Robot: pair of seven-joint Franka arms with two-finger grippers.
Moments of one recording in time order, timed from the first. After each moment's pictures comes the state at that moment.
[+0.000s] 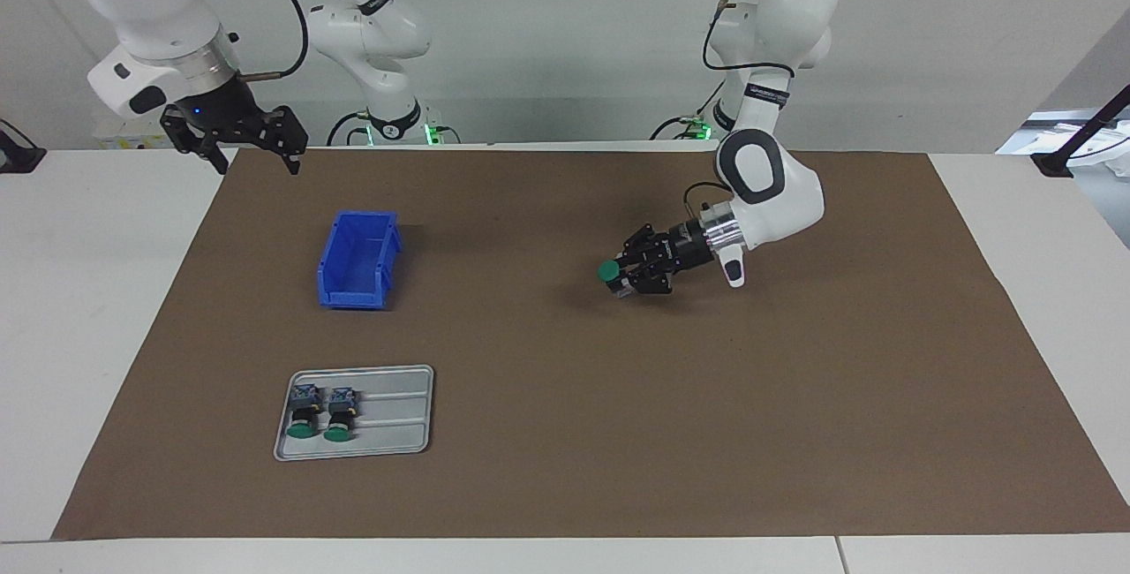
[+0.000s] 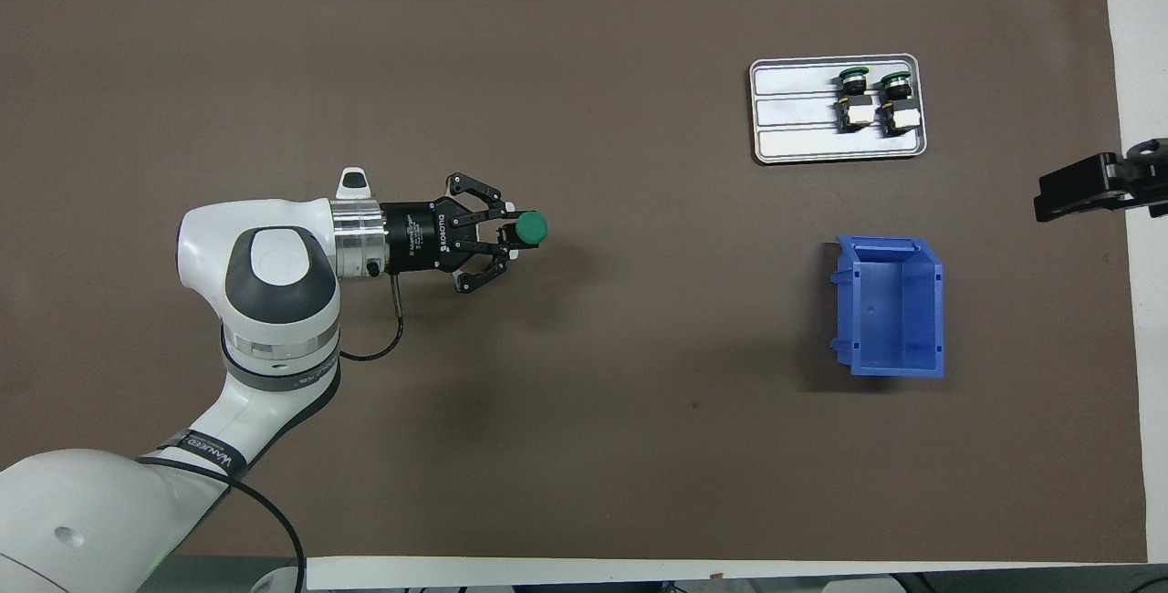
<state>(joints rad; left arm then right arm) -0.45 0.20 -0.01 -2.17 -1.55 2.24 -0.76 -0.04 -0.03 0.03 -1.58 -0.05 1.47 -0.02</state>
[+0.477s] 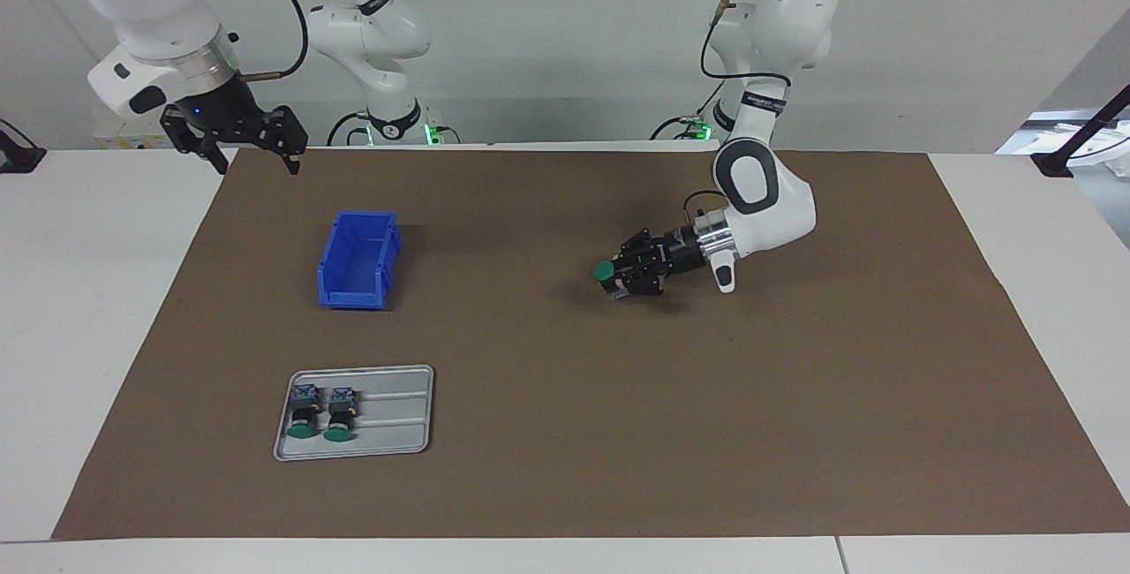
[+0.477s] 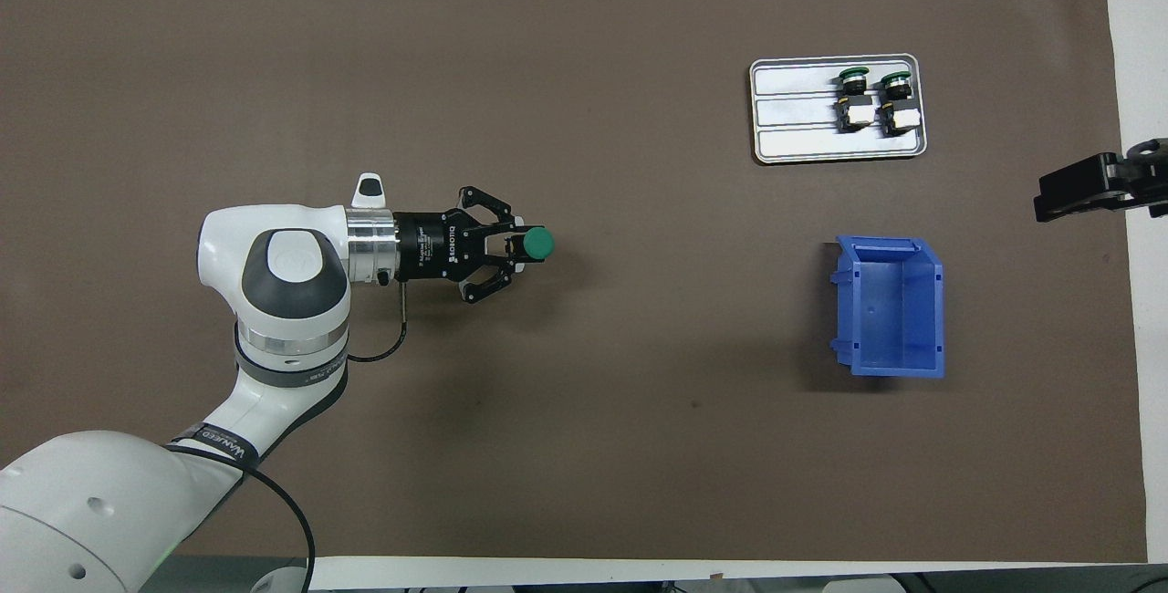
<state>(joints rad) -0.45 0.26 -0.01 -2.17 -1.58 2.16 -0.62 -0.04 -0.03 0.03 -1.58 -0.05 1.47 -0.02</state>
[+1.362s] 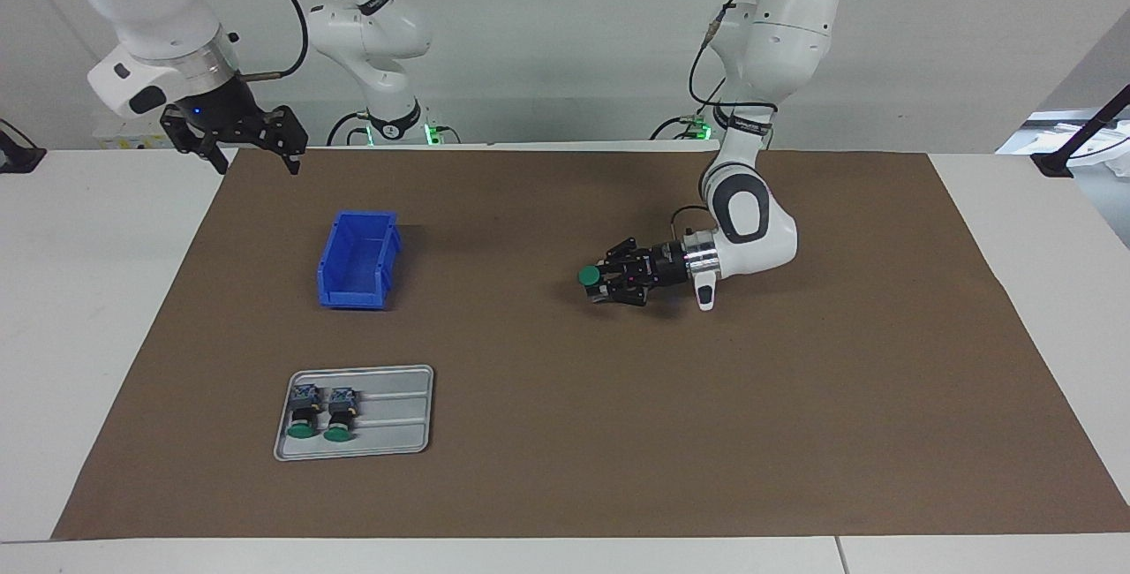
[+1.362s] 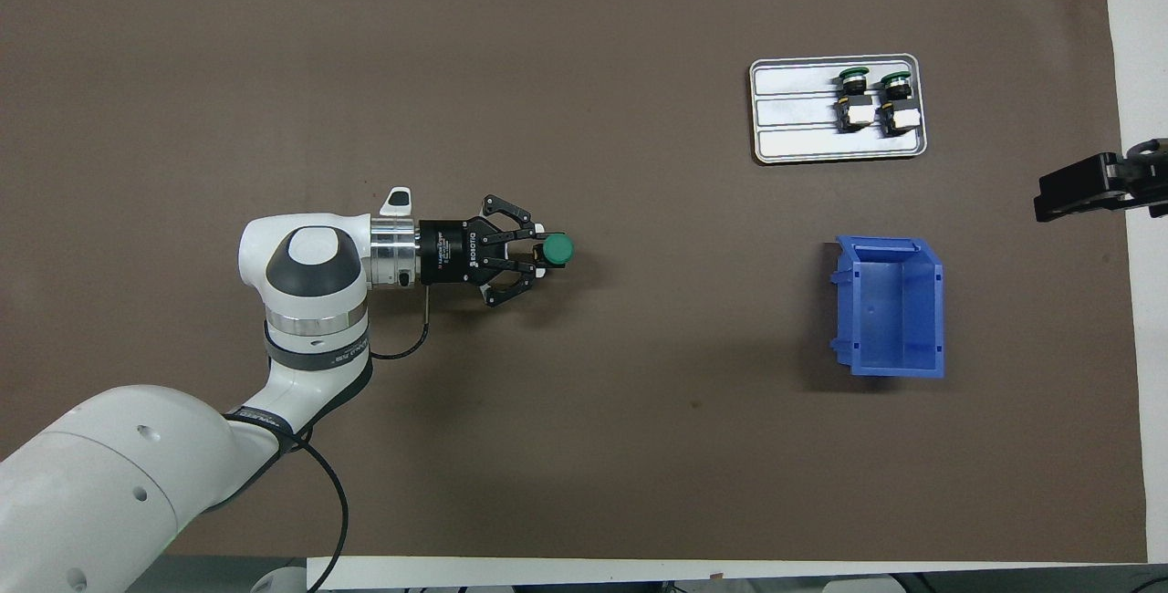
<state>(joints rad) -0.44 0.37 -0.01 -2.13 -1.71 2.03 -0.57 -0.04 -0.03 0.03 -1.58 -0.05 1.47 -0.02</state>
